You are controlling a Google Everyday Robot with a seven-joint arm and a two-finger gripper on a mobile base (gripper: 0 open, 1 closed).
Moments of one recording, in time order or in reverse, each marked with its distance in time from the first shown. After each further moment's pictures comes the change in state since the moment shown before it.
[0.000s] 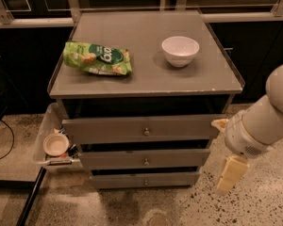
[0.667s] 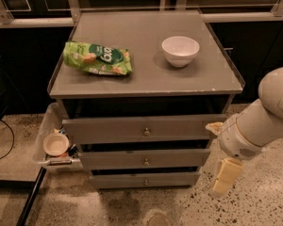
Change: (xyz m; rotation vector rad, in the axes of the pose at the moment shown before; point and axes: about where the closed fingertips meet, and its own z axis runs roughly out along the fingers) arm 0.001 0.004 0.018 -0.037 -0.018 -0.016
